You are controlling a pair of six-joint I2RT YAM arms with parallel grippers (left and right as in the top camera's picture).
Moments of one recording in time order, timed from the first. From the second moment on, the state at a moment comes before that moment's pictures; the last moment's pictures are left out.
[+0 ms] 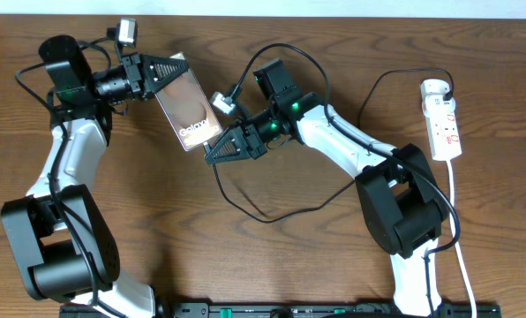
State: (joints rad) left arm 0.23 1.78 1.19 0.34 1.46 -0.90; right arm 0.58 2.15 1.58 -0.33 -1.54 0.03
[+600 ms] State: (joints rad) left arm 0.24 1.78 1.19 0.34 1.44 -0.87; right arm 0.58 2.15 1.57 -0.22 -1.55 0.22
